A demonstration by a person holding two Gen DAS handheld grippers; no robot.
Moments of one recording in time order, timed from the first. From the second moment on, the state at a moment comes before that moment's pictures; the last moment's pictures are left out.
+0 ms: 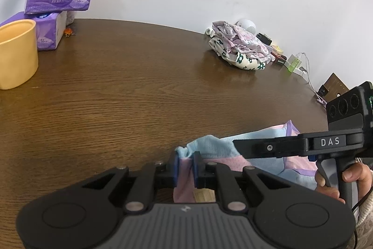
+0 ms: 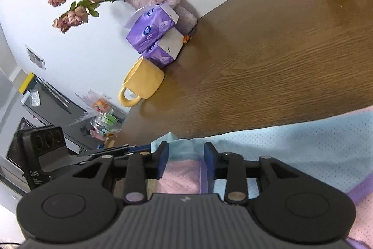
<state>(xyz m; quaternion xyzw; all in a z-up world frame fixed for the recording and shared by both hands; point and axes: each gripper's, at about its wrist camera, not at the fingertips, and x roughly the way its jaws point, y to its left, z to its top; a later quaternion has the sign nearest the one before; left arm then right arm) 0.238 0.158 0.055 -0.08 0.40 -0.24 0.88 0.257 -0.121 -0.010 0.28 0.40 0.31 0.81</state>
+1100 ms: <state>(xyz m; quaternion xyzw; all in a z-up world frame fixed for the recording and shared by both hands) 0.243 0.170 0.055 -0.11 0.40 -0.22 0.88 0.254 -0.134 -0.005 0.27 0.38 0.23 0.85</state>
